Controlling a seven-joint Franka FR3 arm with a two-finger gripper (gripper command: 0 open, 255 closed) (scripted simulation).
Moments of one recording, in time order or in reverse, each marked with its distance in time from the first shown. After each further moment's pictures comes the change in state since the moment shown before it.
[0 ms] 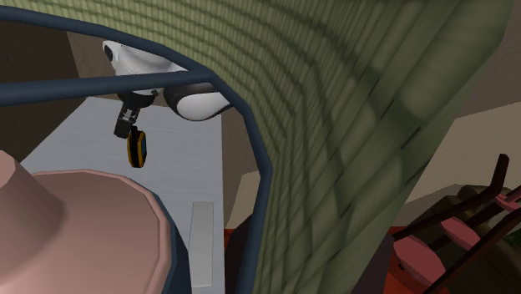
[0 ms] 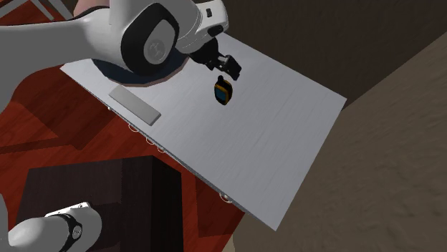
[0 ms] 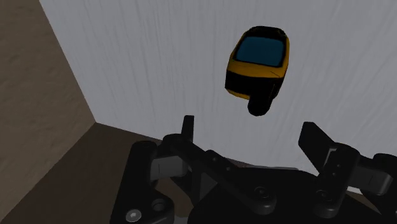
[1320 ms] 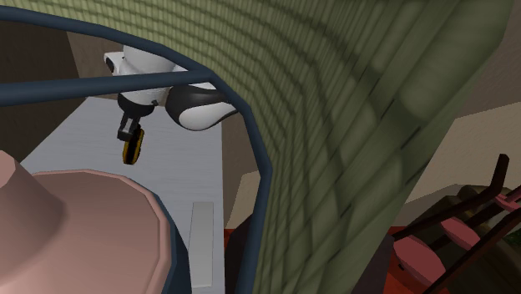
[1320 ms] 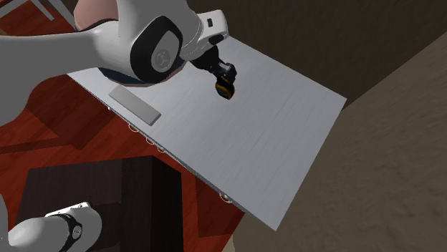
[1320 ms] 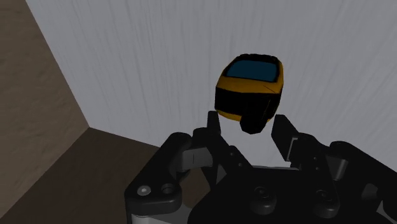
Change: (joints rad) arm 0.005 0.025 -0.008 -0.027 -0.035 0.048 0.029
